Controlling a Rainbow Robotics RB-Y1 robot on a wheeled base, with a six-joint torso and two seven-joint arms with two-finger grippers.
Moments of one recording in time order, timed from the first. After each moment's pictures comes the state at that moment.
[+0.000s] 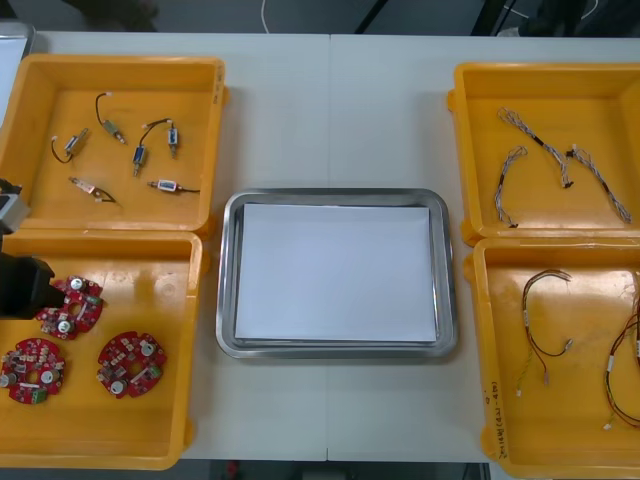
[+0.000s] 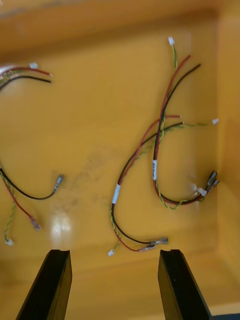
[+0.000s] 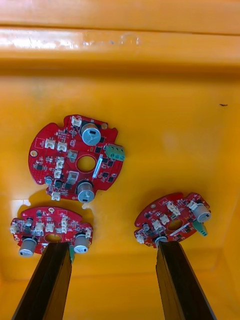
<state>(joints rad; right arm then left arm) 0.06 -0.61 -0.49 -2.21 -0.73 1.92 1.38 -0.05 0.74 0.29 -2.19 0.86 1.85 -1.27</state>
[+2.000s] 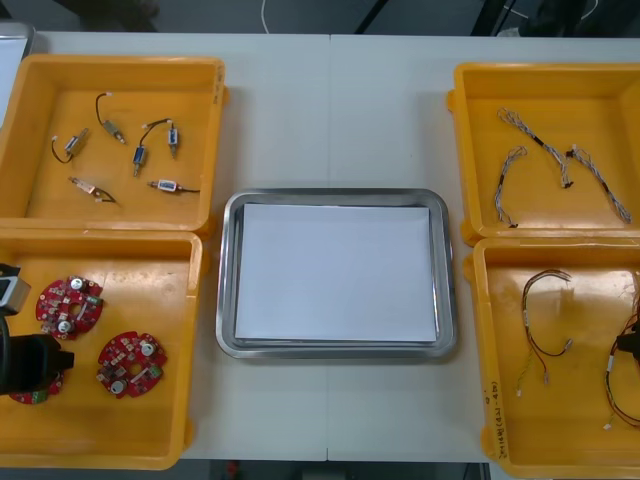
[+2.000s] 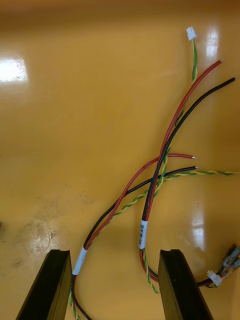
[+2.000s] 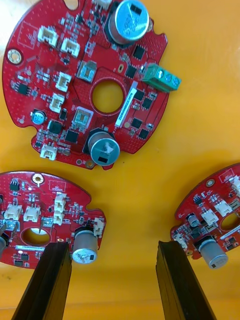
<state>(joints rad) 0.19 -0.70 -0.33 -1.93 -0.79 1.39 1.56 0.38 0.84 0.18 -2.17 0.86 1.26 -1.27</state>
